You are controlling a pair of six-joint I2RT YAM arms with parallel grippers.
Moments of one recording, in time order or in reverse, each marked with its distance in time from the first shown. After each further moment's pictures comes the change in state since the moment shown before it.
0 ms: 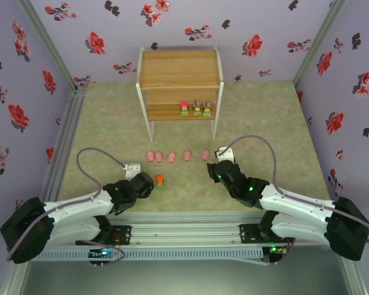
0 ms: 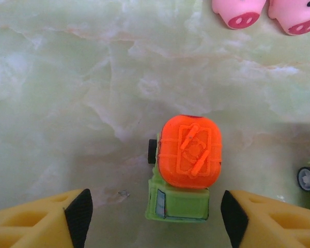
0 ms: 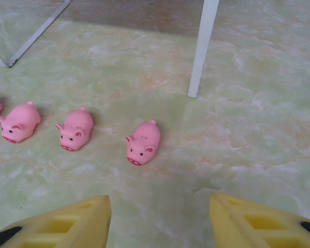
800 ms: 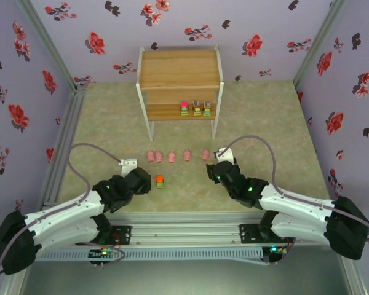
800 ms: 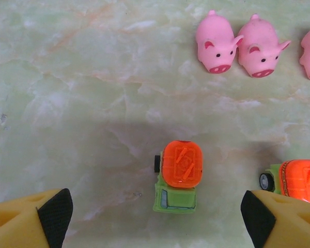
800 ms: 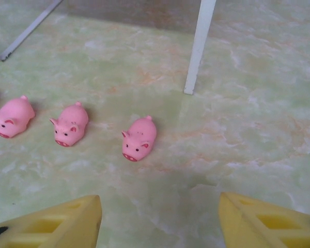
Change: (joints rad) left arm 0.000 -0.141 0.123 -0.231 -0.020 0.029; right arm 0.011 0.002 0.000 -0.011 0.022 0.000
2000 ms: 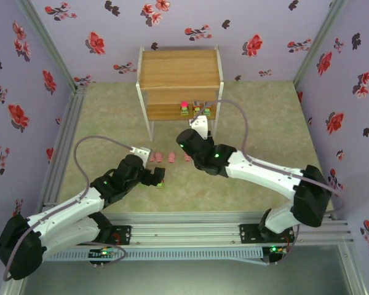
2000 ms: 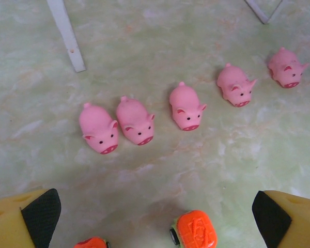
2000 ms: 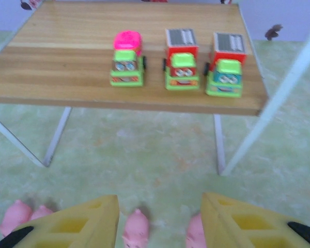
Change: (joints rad) left arm 0.146 0.006 0.000 0.382 0.325 0.451; right arm 0.053 0.421 0.638 -0.274 0.157 0.168
